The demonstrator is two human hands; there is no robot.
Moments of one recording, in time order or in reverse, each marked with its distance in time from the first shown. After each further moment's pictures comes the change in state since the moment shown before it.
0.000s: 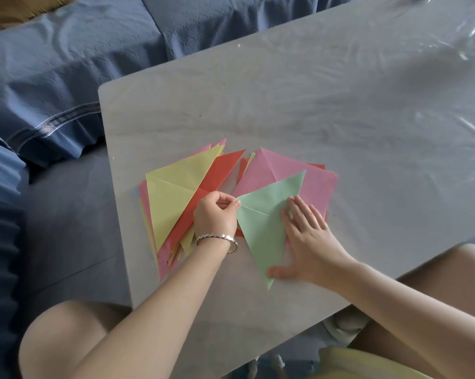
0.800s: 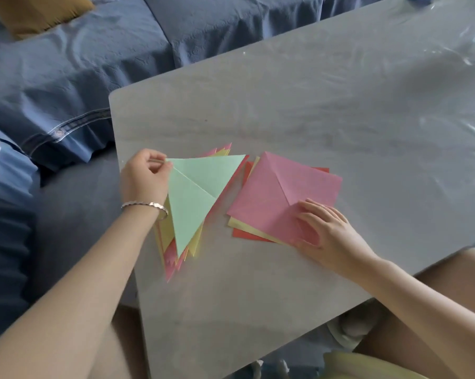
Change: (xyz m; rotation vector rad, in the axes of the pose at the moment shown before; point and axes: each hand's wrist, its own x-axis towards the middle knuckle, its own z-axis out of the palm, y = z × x) left_hand 0.063 0.012 -0.100 0.141 0.220 0.248; right_hand -0.001 0.036 0.012 0.178 0.428 -0.105
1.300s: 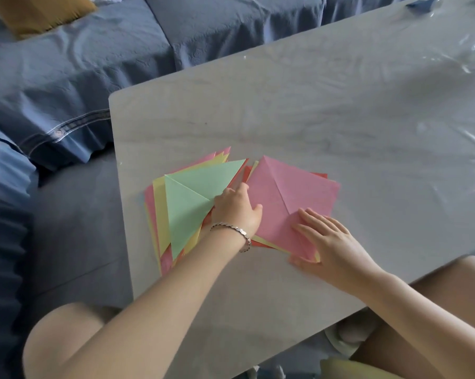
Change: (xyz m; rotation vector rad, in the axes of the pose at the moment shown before) left_hand -0.072 0.051 0.083 0.398 -0.548 0.083; right_hand -0.007 -0.005 -0.009 -0.180 -0.132 -0.007
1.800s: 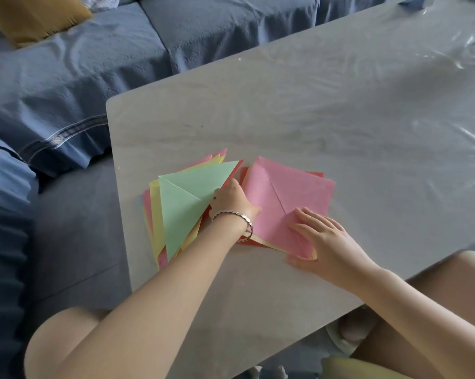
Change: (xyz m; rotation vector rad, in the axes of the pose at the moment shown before) left_hand 0.016 0.010 -0.001 -0.083 -0.078 -0.218; right_hand 0.000 -0.003 -0.005 0.108 -0.024 0.034
